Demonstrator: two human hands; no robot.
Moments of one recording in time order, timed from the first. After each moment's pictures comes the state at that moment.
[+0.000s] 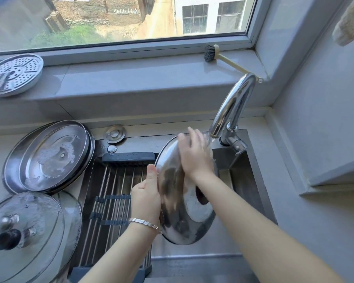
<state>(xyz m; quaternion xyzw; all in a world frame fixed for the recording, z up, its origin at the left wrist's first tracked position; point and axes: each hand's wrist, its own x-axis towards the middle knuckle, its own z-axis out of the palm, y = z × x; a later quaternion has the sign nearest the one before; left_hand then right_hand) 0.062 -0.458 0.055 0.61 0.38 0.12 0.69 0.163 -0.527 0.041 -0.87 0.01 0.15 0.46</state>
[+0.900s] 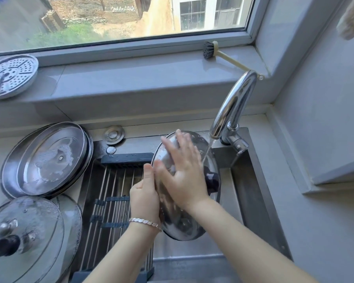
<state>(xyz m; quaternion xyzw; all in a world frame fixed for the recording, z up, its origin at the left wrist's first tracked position) 0.073 -0.456 0.047 0.56 0.39 0.13 0.72 0.115 -0.519 0.050 -0.88 -0.16 0.04 0.44</state>
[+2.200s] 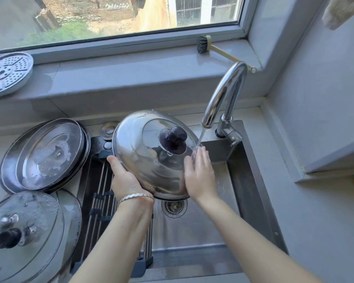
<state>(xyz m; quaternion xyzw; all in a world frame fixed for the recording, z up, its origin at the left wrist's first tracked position) 0.087 -0.435 0.052 0.39 0.55 0.24 0.69 0.111 -0.555 0.014 -0.88 -0.02 0.14 0.44</state>
